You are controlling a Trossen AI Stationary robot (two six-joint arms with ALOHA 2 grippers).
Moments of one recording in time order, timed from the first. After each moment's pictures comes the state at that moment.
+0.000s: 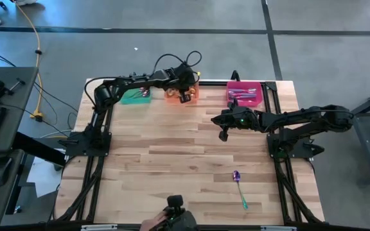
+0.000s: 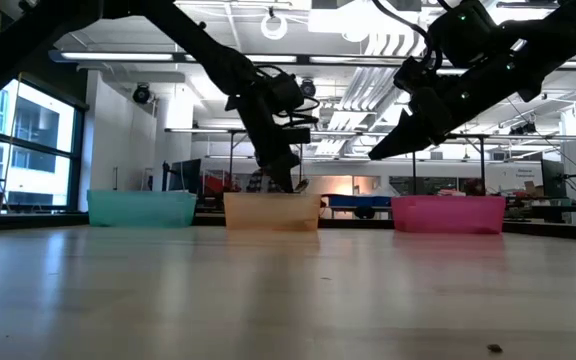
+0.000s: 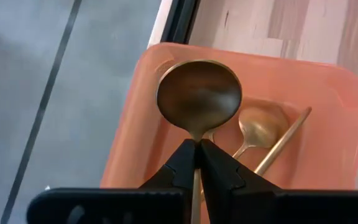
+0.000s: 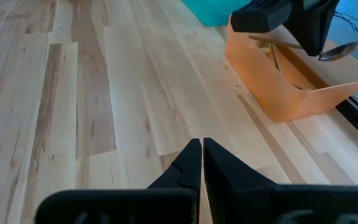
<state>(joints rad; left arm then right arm) 0.56 2.12 1.63 -0.44 -0.15 0.42 -0.20 1.24 0.46 0.29 0.11 -0.03</state>
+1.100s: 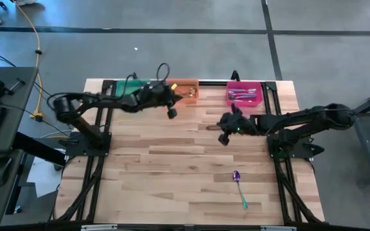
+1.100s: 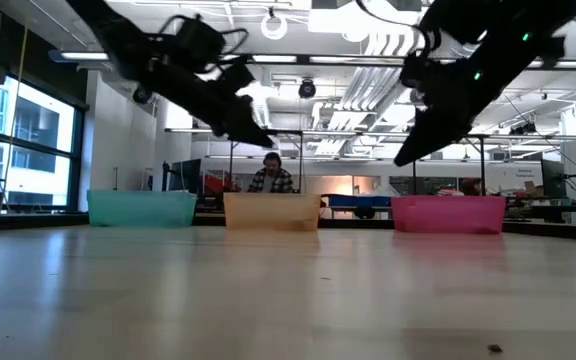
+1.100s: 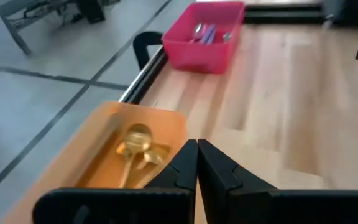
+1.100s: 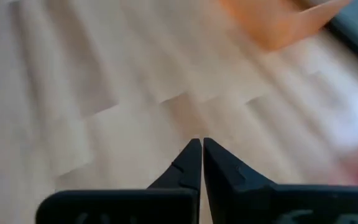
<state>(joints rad) 0.44 1.56 0.80 0.34 0.00 0.19 -0.03 1.22 0.59 -0.15 0.35 0.27</state>
